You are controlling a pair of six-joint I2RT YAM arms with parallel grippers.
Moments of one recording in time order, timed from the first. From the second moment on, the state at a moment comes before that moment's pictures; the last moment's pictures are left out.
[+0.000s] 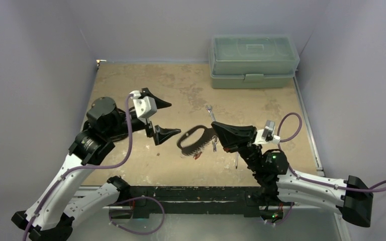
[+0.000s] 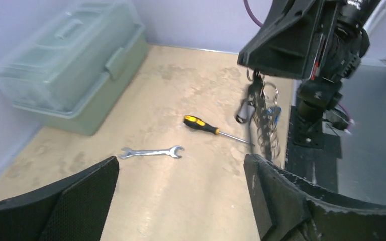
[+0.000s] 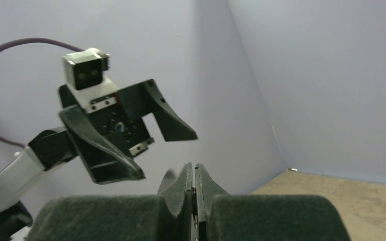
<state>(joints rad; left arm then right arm) -0.57 0.81 1.10 -0.35 0.63 0.14 1.09 0.77 0.30 1.17 0.23 0.33</state>
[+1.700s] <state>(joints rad) -0.99 0.91 0.41 0.72 0.19 -0.08 1.09 0.88 0.47 0.93 0.51 0.37</state>
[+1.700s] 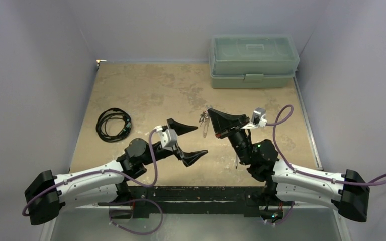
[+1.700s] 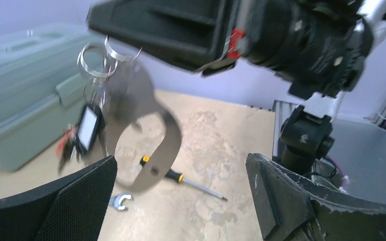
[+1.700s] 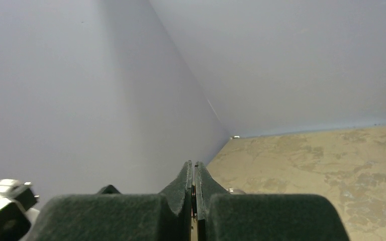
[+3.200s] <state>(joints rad) -1.14 1.06 0.92 -0.03 -0.10 0.13 1.10 0.73 0.50 0.66 0.61 0.45</state>
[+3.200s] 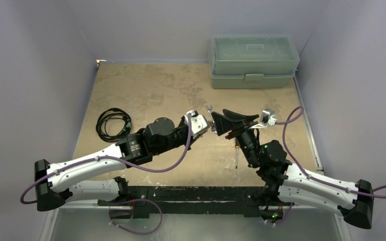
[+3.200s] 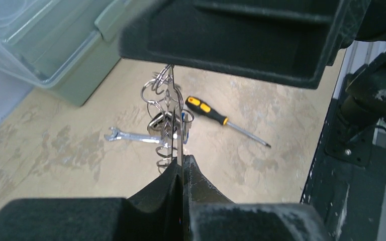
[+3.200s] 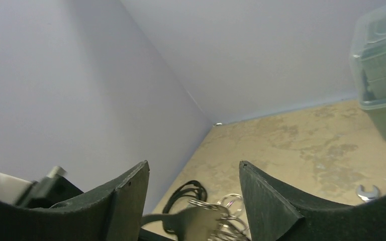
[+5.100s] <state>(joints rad) -1.13 1.34 1.57 -1.21 0.28 0.08 1.10 0.73 0.53 0.26 -0.33 0.01</state>
